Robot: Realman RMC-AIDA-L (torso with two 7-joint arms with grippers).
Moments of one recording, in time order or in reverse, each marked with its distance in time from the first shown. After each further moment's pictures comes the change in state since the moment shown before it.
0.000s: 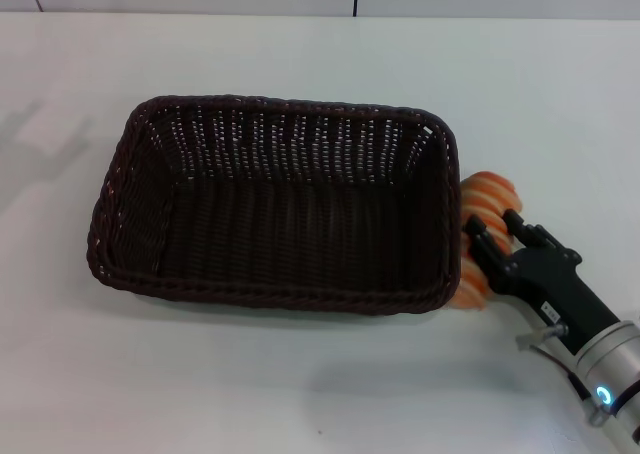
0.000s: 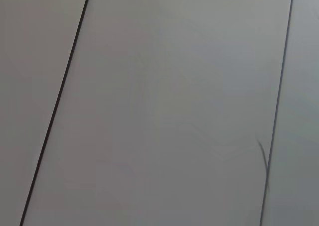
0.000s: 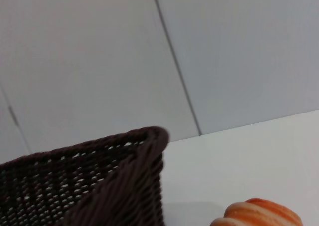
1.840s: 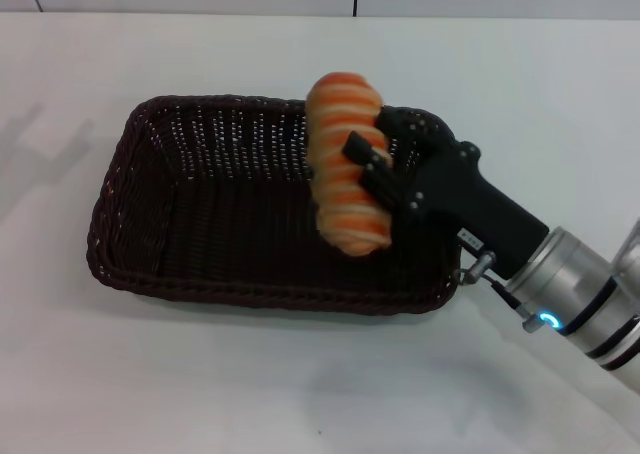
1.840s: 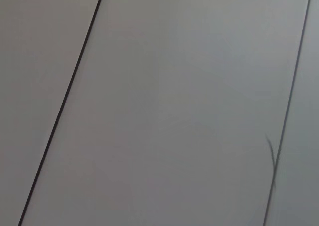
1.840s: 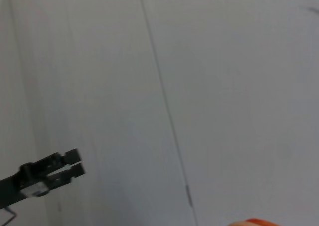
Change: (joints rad) left arm -0.009 -0.009 -0.013 0.073 -0.001 0.009 0.011; right arm 0.223 -0.007 0.039 -0.038 -0.325 -0.260 0.104
